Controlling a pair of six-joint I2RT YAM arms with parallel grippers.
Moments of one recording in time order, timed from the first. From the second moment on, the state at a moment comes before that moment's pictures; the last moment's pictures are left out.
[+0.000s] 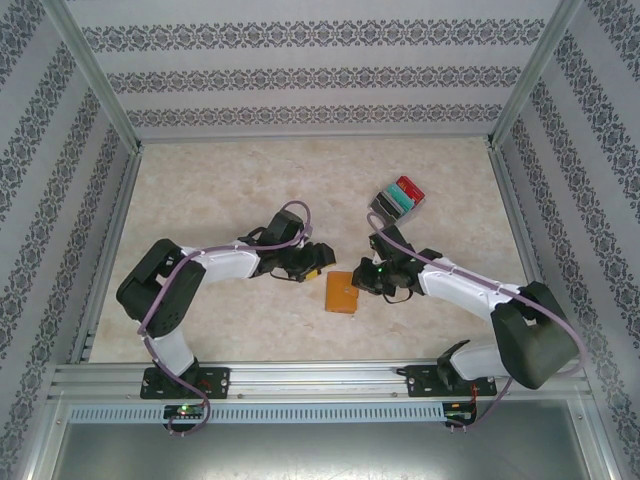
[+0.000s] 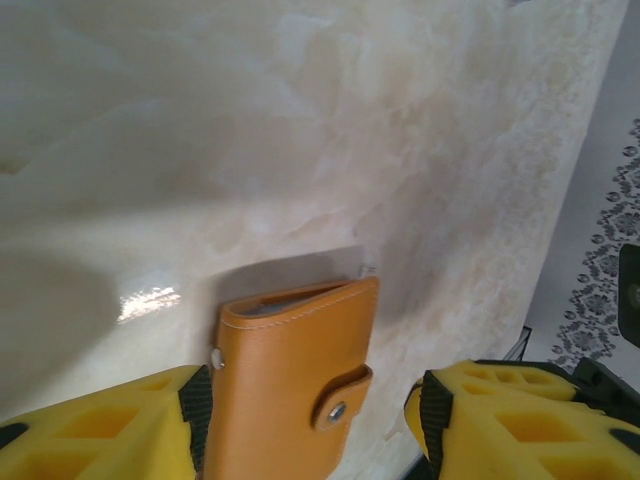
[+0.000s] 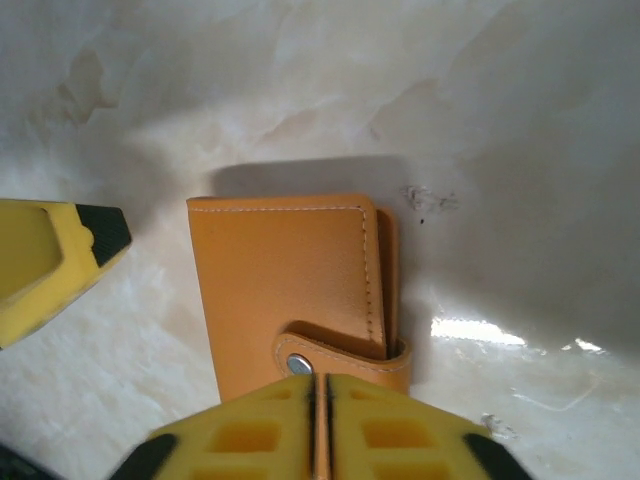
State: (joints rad) left arm -0.62 1.76 0.91 -0.01 0.51 -1.04; right arm 0.55 1.37 0.67 -0.38 -0.32 0.87
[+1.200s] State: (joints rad) left arm -0.64 1.85 0.93 0.05 0.61 -1.00; right arm 0.57 1.38 0.62 -0.36 -0.27 0.92
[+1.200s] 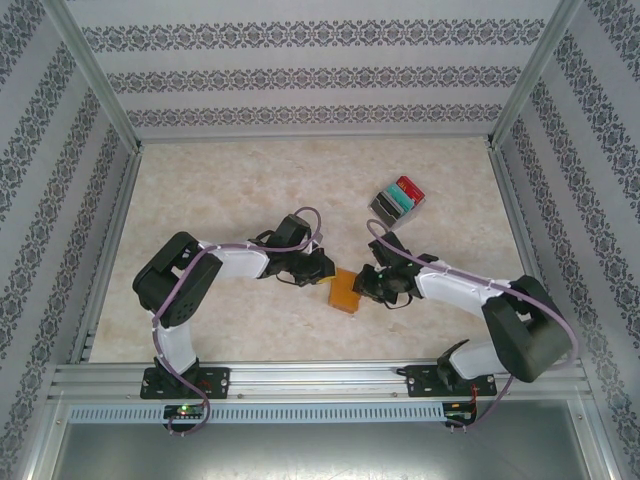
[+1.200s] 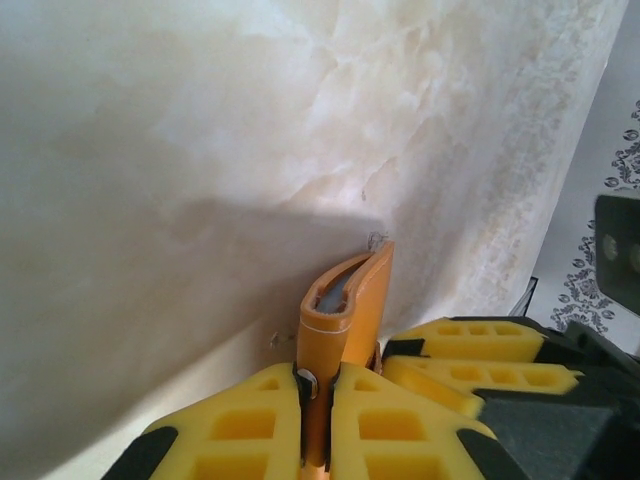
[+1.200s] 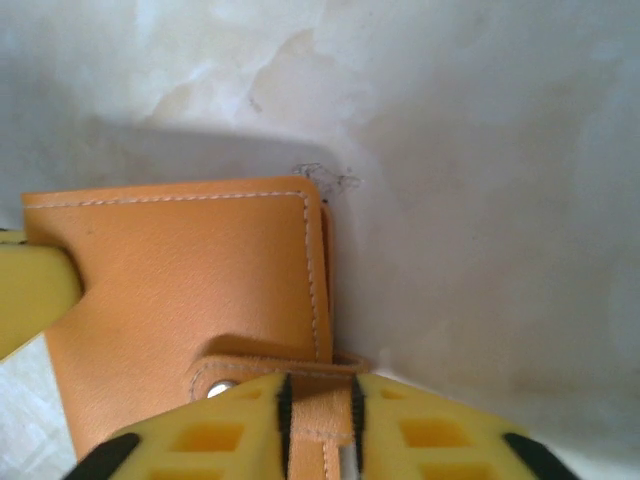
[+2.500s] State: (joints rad) left arm -0.65 1.83 0.94 0.01 0.58 -0.91; right arm 0.54 1.42 0.71 -0.58 -0.01 0.85
